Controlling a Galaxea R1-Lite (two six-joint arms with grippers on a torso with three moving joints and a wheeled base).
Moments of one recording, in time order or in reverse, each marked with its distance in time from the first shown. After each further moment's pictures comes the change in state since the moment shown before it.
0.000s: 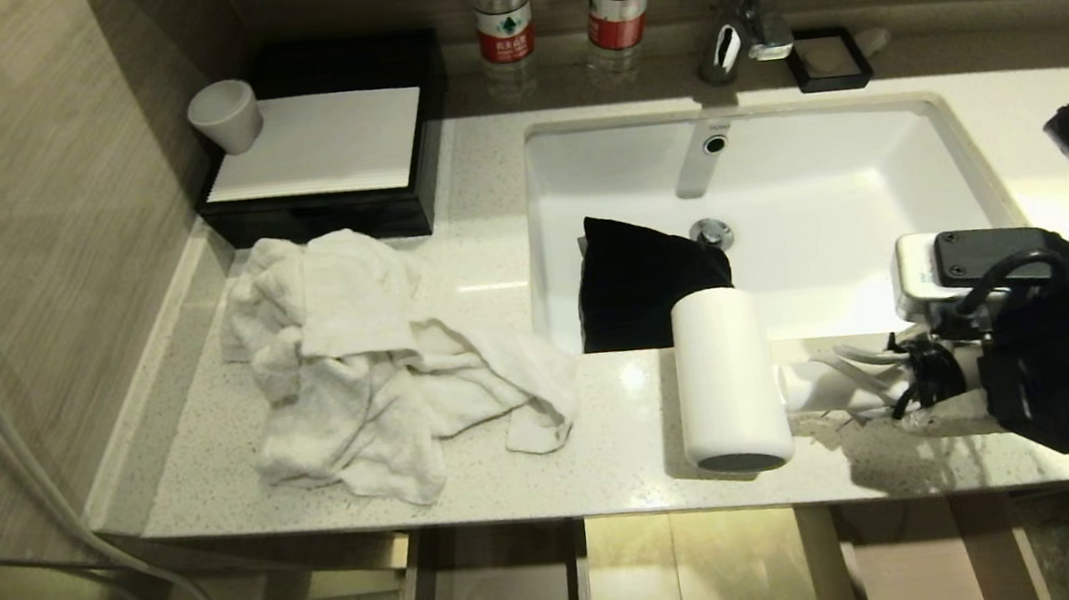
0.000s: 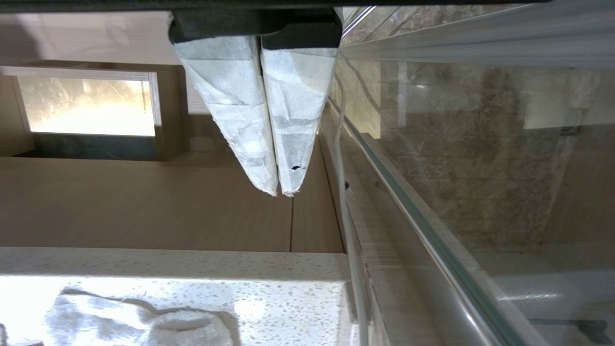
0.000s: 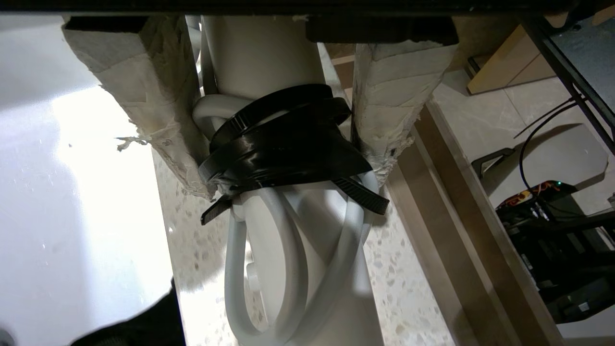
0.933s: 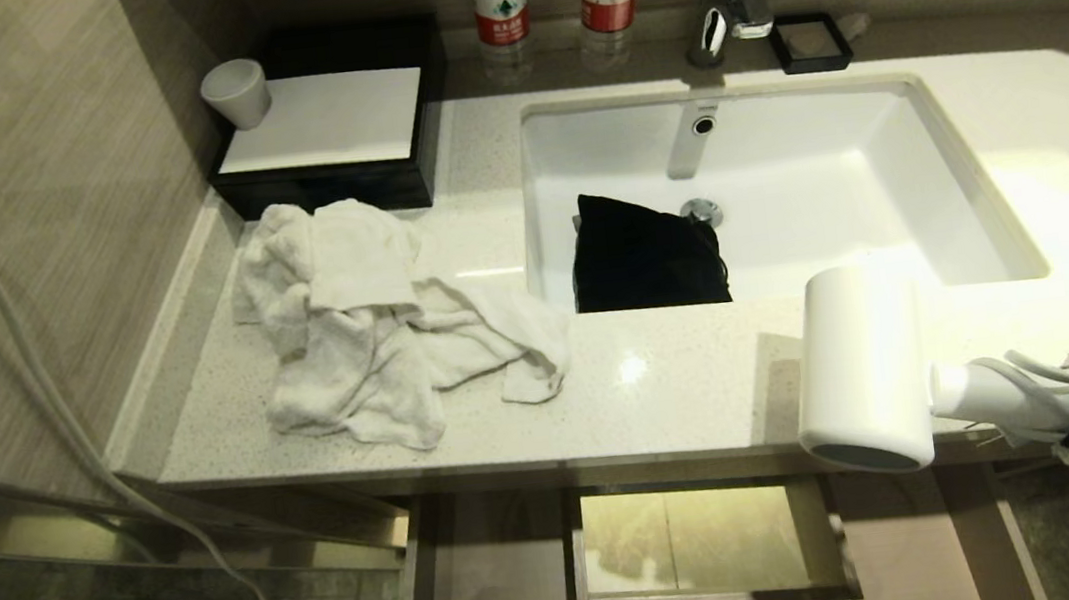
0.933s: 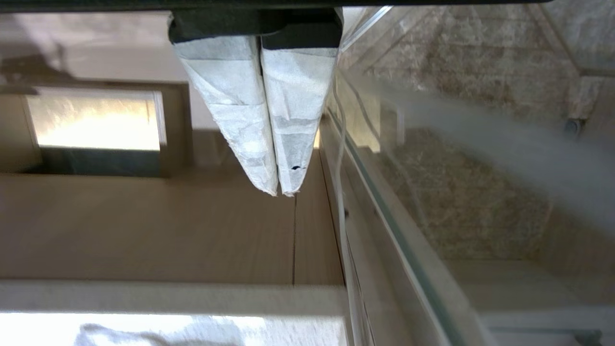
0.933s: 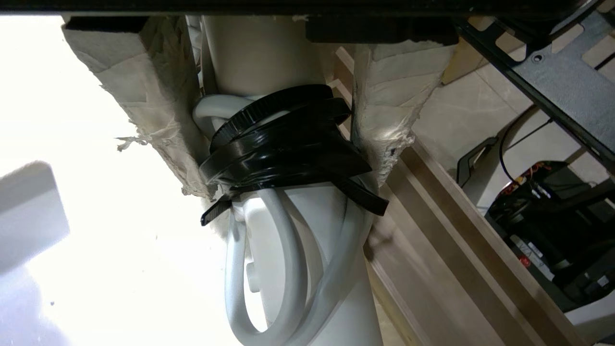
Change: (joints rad) left arm 0.000 0.000 0.000 0.000 0.000 0.000; right arm -0.198 -0.302 0.189 0.004 0.003 0.051
